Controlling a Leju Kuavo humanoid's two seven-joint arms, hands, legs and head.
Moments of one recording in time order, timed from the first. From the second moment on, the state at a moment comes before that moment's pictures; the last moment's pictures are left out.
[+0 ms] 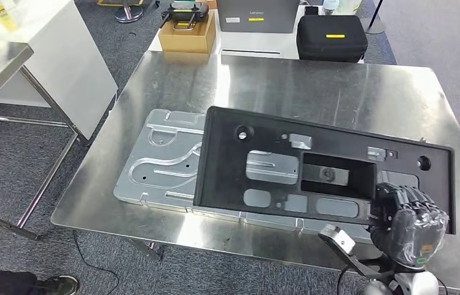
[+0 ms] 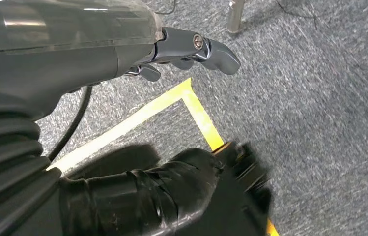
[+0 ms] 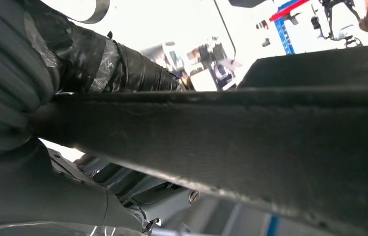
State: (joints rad) left arm -0.06 -0.18 0.81 -0.20 -1.25 0.27 -0.53; right arm 0.05 0.01 -0.12 -1.80 1.02 -0.69 -0.44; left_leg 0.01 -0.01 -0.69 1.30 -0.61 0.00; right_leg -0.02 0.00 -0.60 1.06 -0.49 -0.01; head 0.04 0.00
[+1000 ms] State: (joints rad) left arm -0.10 -0.20 0.77 -0.20 -1.30 0.25 -0.49; right arm -0.20 -0.08 -0.01 -1.34 1.44 -0.68 0.08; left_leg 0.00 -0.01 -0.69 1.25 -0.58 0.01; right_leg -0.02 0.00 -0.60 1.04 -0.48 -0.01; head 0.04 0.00
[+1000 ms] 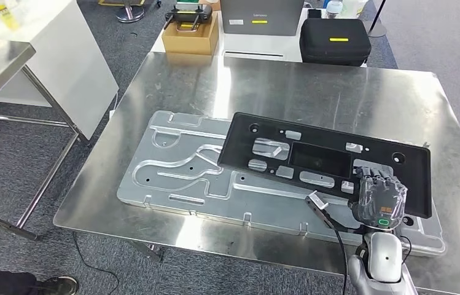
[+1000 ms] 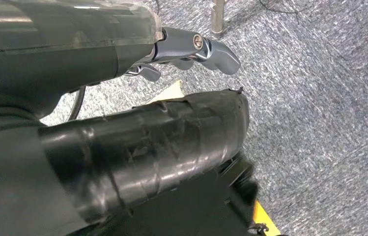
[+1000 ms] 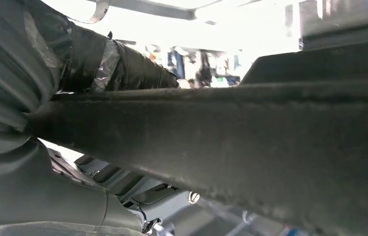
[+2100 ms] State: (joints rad) left arm -0.07 -0.20 0.79 -0.20 -1.23 0.28 -0.51; right arm 0.14 -0.27 -0.01 -1.54 1.39 -0.56 0.11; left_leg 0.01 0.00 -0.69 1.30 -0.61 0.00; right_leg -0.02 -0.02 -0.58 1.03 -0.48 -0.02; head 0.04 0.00
